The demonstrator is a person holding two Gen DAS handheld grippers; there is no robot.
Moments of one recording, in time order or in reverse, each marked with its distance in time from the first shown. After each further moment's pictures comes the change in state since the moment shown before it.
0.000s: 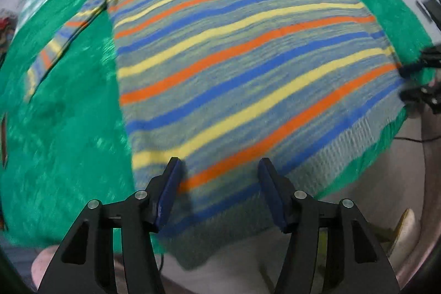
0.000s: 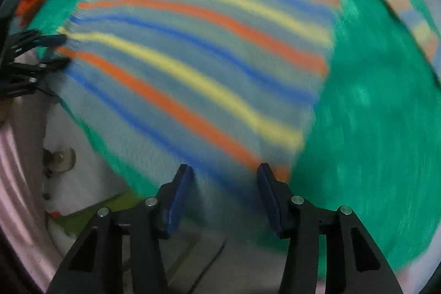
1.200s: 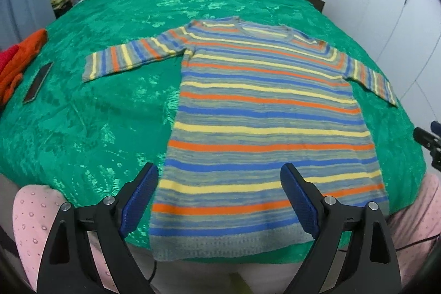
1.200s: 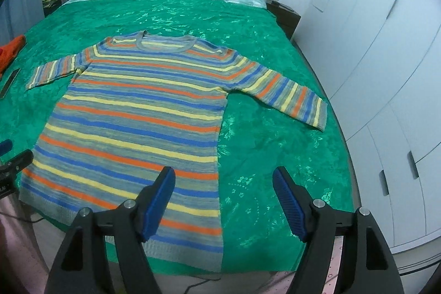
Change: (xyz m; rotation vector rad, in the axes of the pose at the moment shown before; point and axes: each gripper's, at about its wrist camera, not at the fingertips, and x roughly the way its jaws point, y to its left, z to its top) left arm -0.078 0.018 -0.002 -0.451 -0.347 0.056; right arm -0.136 0.030 0.032 0.303 -0.491 -0.452
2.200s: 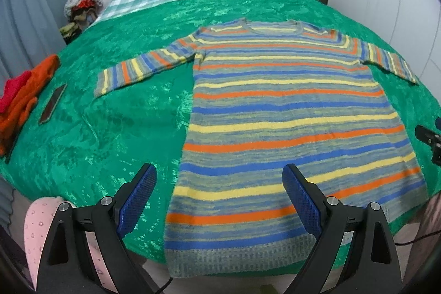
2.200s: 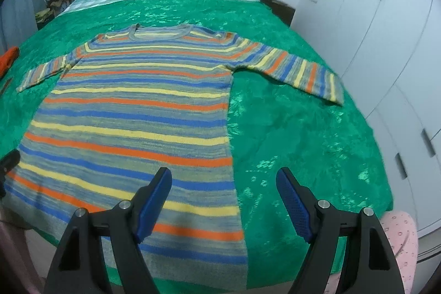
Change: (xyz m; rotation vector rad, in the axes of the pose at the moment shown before) left arm 0.017 -0.011 -0.018 0.108 -0.085 0.136; right arm 0.056 0.006 -0.041 0.095 -0.025 0.059
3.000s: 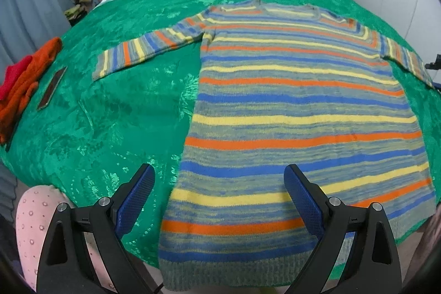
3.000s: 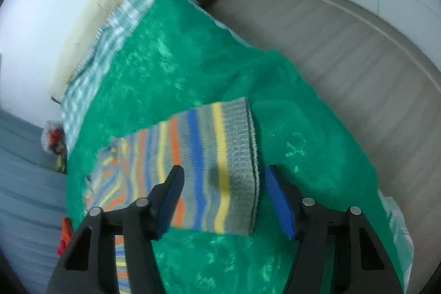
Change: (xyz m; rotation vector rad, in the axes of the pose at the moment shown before) left arm 0.034 0.000 0.007 -0.052 0.120 0.040; right arm 0.212 -0.325 0.109 0.748 0.193 0.395
